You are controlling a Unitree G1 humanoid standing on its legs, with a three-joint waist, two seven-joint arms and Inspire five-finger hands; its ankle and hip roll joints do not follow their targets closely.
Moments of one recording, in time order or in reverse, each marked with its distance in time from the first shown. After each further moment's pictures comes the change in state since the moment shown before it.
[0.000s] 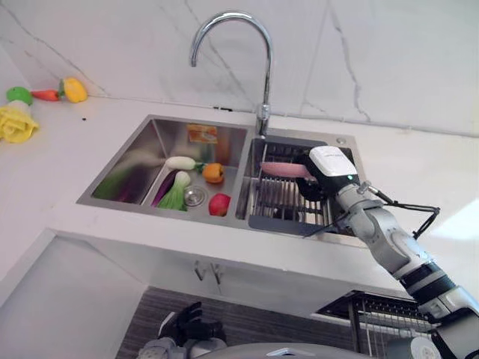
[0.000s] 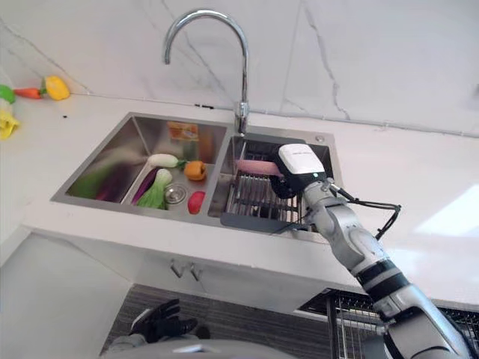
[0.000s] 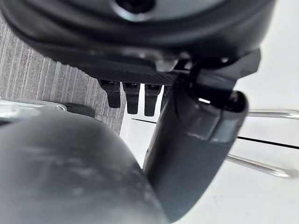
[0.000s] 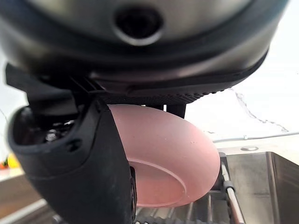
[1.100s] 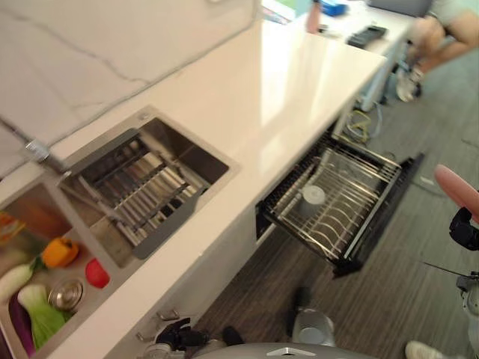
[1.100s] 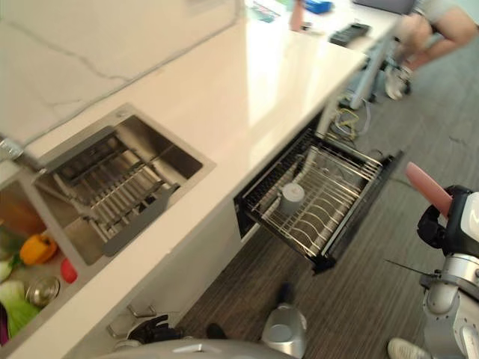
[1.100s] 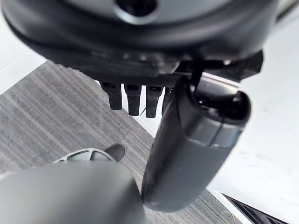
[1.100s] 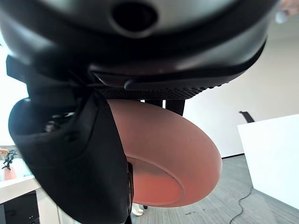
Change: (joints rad) left arm -0.169 -0.074 0.129 0.379 0.102 -0.014 0.107; right arm 0.684 0.050 -0.760 -0.136 -0.033 0.129 -0.317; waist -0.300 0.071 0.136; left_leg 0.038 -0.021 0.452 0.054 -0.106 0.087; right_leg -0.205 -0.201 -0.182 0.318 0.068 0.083
